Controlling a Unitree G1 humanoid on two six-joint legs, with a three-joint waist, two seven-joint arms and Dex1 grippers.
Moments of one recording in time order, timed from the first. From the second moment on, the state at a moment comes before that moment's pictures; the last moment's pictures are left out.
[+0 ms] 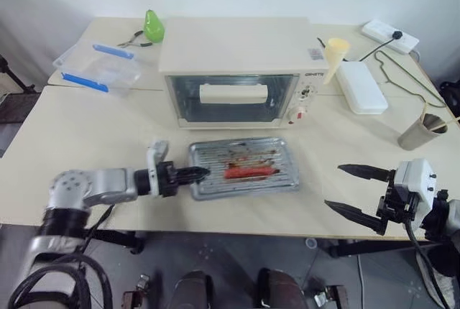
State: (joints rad) left arm -0.58 0.66 -0.03 0.37 -1.87 1.38 0.06; right arm 0.18 -0.80 -0.44 -0.45 0.58 0.31 1.07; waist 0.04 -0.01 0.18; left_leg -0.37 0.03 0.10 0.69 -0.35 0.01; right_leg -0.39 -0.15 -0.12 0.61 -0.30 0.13
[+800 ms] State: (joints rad) left arm -0.53 0.82 0.15 0.21 -1.43 1.50 -0.24; right arm 0.25 -0.80 -0.46 -0.51 0.60 0.30 1.02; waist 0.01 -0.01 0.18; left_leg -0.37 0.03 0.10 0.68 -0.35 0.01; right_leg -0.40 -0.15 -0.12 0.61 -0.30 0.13
